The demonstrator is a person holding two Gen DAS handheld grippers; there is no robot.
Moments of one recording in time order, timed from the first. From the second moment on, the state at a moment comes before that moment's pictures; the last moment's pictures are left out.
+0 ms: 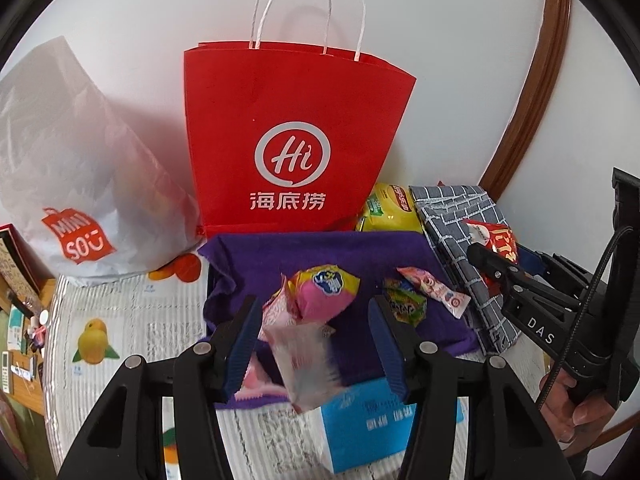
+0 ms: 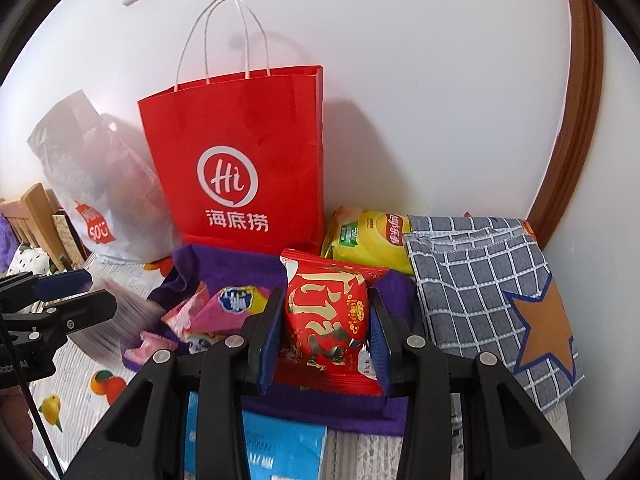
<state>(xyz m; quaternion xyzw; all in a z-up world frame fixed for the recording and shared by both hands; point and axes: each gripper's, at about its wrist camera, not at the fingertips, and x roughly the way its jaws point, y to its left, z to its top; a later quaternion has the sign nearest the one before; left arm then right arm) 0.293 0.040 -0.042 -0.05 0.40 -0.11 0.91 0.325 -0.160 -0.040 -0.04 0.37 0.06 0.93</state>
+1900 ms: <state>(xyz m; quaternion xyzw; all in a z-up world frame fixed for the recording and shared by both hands) 0.380 0.045 -0.152 -0.11 0.51 -0.12 0.84 0.386 -0.144 -0.129 -0.07 0.46 0.10 0.88</state>
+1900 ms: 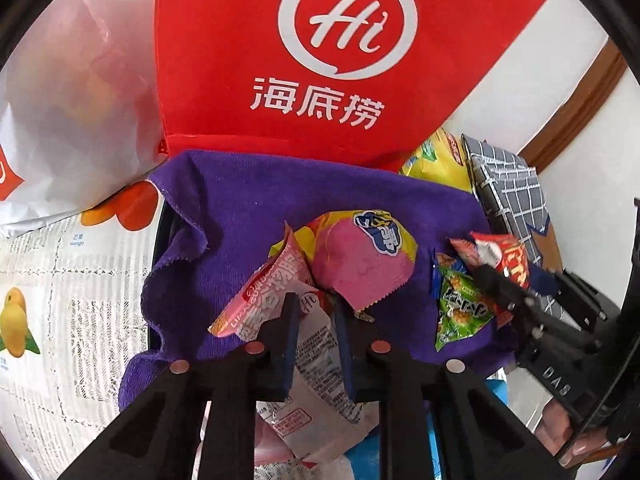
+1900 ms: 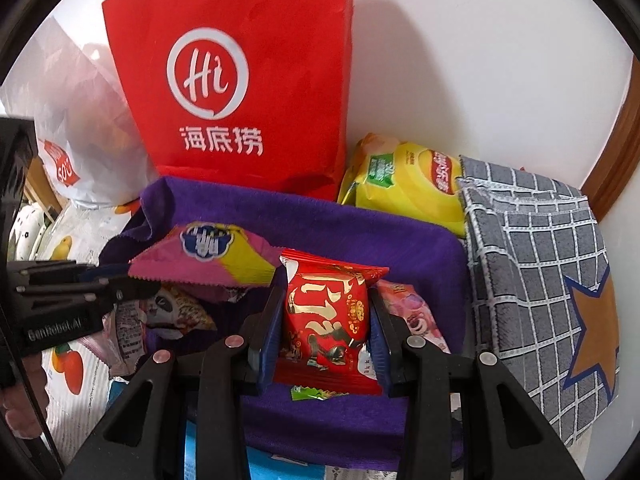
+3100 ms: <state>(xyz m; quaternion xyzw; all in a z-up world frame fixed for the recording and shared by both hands) 0.272 0.085 -0.096 -0.09 0.48 -0.06 0.87 0.289 -0.126 -0.088 -0.05 0.44 0.15 0.88</state>
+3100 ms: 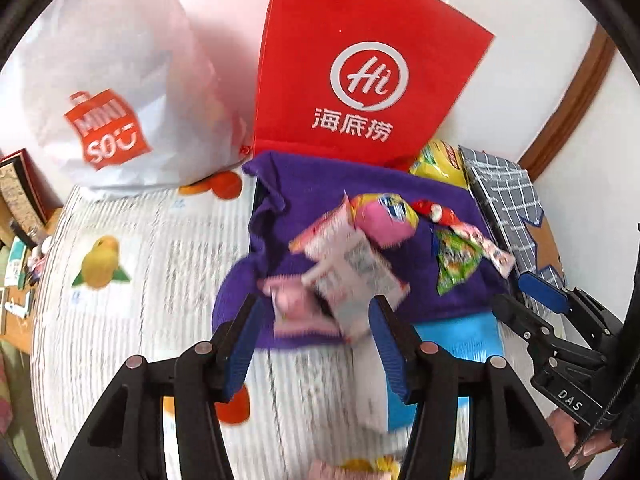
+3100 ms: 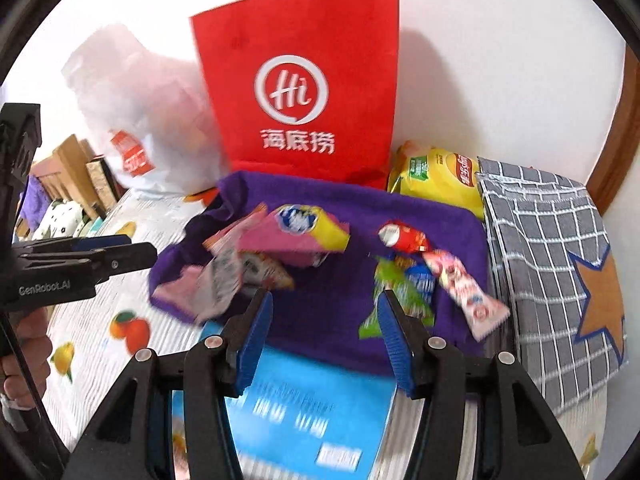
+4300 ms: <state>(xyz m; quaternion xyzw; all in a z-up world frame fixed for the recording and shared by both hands) 0.136 0.107 -0.158 -0.10 0.50 -0.05 0.86 0.149 -0.101 -0.175 -0.05 0.49 0.18 0.85</state>
